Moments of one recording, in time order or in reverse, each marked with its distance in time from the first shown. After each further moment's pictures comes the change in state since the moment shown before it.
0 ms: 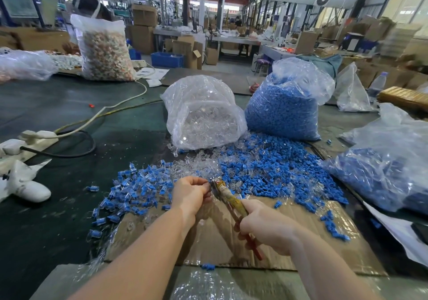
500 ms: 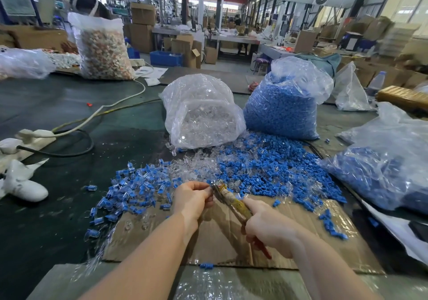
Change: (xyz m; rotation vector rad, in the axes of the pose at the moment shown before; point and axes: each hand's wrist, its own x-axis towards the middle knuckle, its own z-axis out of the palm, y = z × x) left_hand -0.007 -0.009 0.006 -0.061 -0.012 -0.021; right_hand -0.003 0.006 -0.001 -0.122 0.112 -0.023
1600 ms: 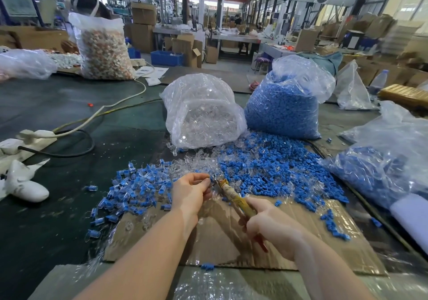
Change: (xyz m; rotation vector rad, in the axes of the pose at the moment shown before) left_hand 0.011 0.003 -0.001 -0.072 0.040 0.075; right_hand 0.000 0.008 -0.005 0.239 -0.085 -0.025
